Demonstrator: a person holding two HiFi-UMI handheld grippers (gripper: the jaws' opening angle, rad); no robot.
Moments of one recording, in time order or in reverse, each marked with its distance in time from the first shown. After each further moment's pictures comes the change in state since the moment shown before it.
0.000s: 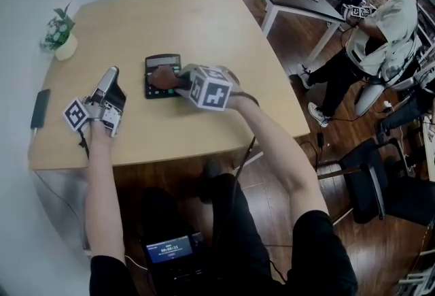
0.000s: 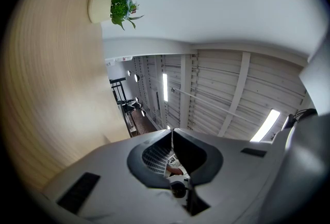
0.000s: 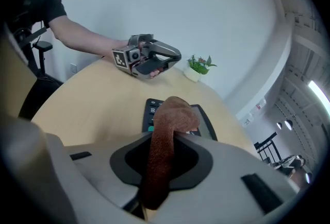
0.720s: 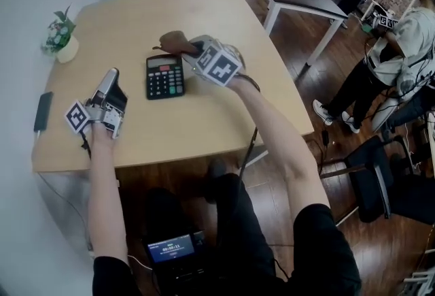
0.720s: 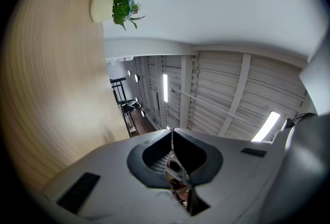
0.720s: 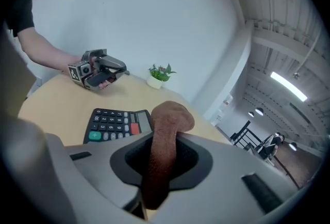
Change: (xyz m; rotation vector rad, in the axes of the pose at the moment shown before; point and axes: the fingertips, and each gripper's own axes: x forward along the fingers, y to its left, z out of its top) left arm 0.000 0.001 0.000 -0.022 -0.012 -0.006; right arm -0.027 -0.107 -0.011 0.196 -0.099 -0.301
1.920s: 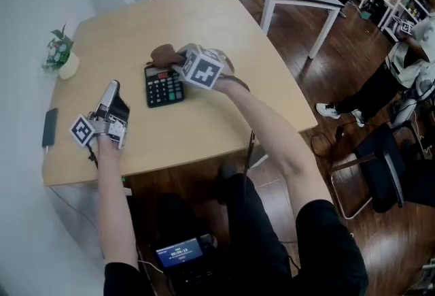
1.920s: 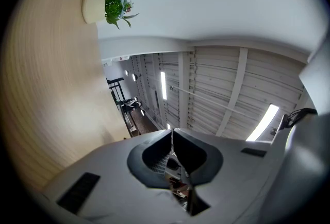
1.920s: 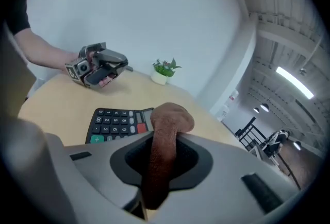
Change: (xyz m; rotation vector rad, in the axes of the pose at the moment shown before) left arm 0.003 -0.005 -0.005 0.059 0.036 -0.011; right arm 0.020 0.018 0.004 0.003 0.043 0.048
